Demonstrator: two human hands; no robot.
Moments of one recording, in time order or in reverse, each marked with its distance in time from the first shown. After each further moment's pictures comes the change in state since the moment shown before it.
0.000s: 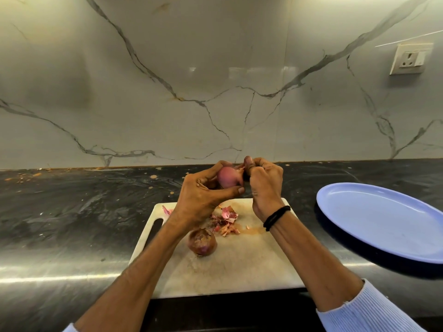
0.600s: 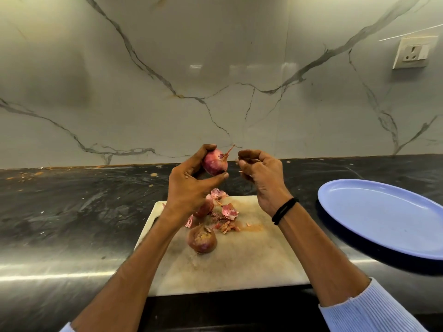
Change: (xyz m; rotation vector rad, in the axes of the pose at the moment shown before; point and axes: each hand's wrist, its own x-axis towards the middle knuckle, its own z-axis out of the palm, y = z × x) left_hand 0.008 -0.006 -0.009 -0.011 0.194 0.074; right_hand 0.008 -0.006 -0.011 0.126 -0.225 0.060
